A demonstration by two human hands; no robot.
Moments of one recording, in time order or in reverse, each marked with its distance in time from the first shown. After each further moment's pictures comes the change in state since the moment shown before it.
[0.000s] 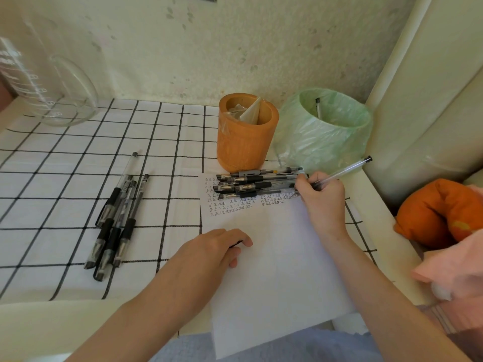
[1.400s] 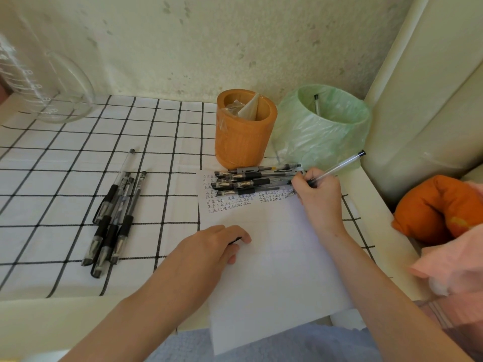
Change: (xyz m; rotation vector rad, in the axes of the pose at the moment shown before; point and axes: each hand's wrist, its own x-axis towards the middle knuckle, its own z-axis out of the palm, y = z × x) left_hand 0.003 -0.001 0.003 0.045 0.023 0.019; right_hand 0.003 0.007 0.001 -0.002 -0.036 -0.033
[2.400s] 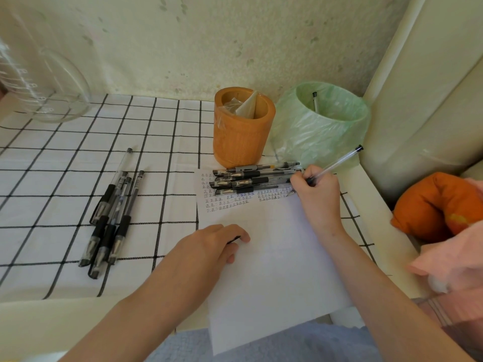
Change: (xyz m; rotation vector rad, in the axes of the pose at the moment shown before) left_hand -0.001 0.001 -0.001 -0.005 0.005 0.004; right_hand 0.000 -0.002 0.000 -0.005 -0.006 -0.020
